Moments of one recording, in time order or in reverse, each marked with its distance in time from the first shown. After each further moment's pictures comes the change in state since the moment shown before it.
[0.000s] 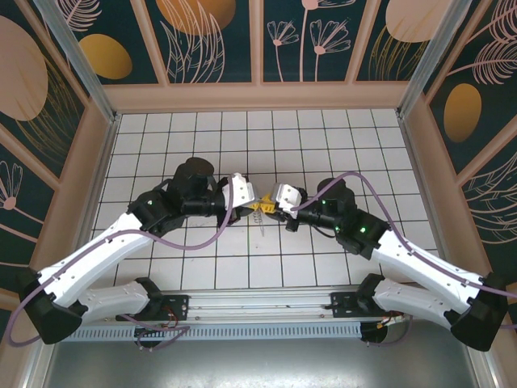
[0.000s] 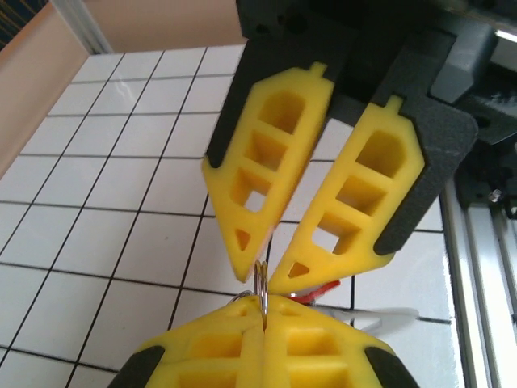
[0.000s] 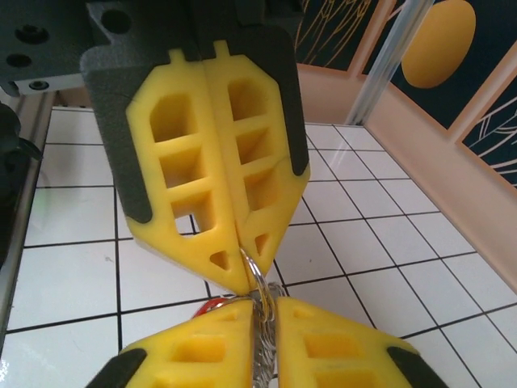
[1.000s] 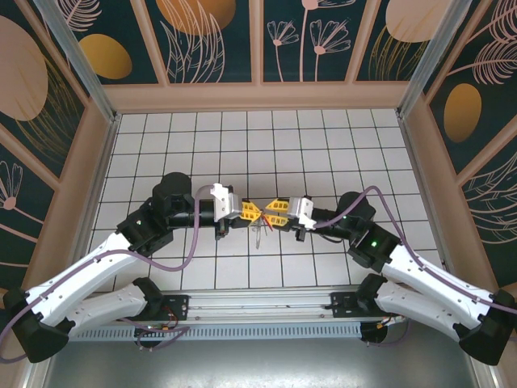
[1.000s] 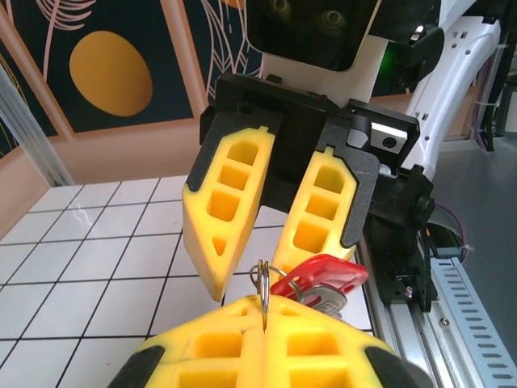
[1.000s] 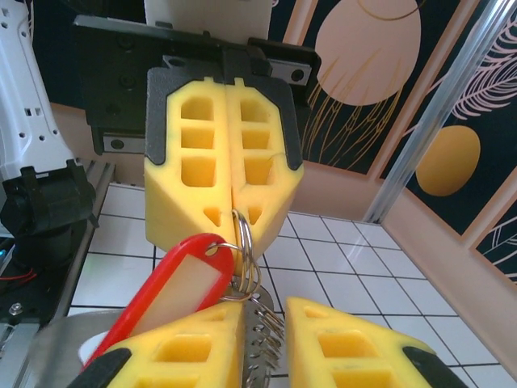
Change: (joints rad) left arm -0.002 -0.165 -0.200 0.351 0.240 -0.152; right arm 0.000 -0.158 -0.134 0.214 -0.160 0.026
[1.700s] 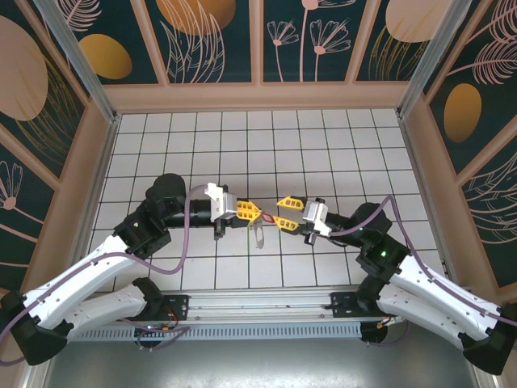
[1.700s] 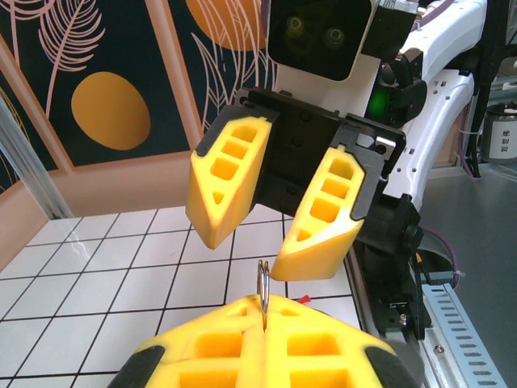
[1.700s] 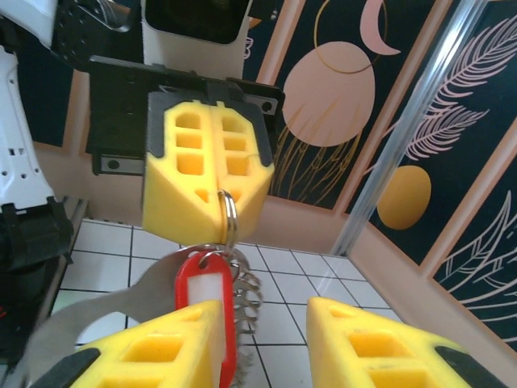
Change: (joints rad) left arm 0.000 -0.026 -0.005 0.062 0.031 -0.035; right arm 0.000 -0.126 -0.069 0.086 0.035 0.034
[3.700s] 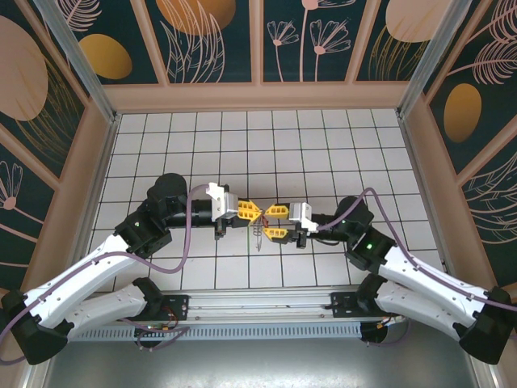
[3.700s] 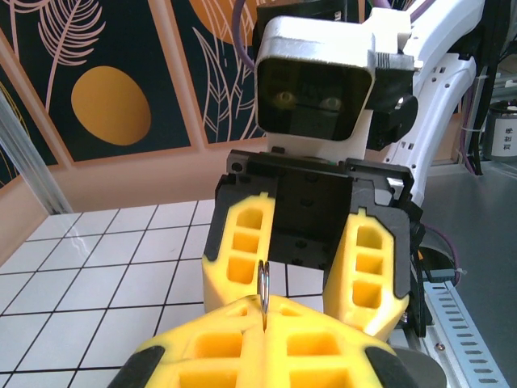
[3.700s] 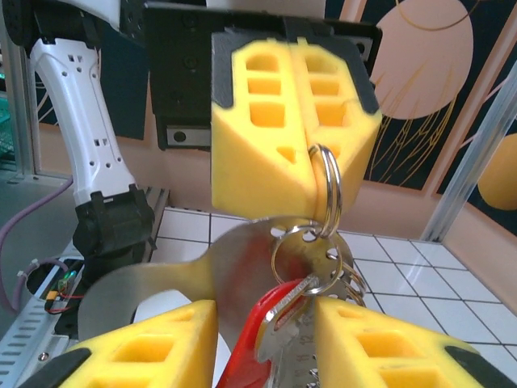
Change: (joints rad) left arm 0.000 0.008 0.000 -0.004 -0.005 0.002; right arm 0.007 0.142 -0.005 0.043 -0.154 0.085
